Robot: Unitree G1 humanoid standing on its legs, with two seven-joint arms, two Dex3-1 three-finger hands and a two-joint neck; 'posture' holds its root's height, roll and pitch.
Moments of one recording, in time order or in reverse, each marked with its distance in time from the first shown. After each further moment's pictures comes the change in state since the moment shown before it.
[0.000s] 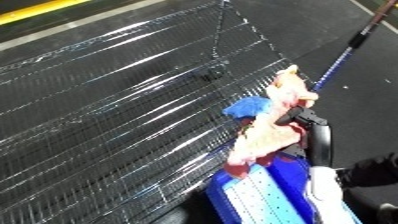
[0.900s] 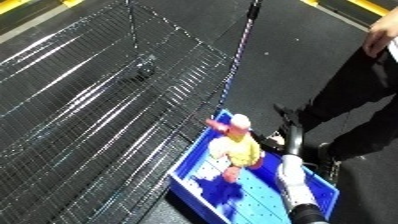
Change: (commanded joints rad) left arm -0.002 0.029 -0.042 0.069 -0.014 -0.025 -0.005; right arm -0.004 -0.024 -0.129 0.382 0.199 -0.051 -0.051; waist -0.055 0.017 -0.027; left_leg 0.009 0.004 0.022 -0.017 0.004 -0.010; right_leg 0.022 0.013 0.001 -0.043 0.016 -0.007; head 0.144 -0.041
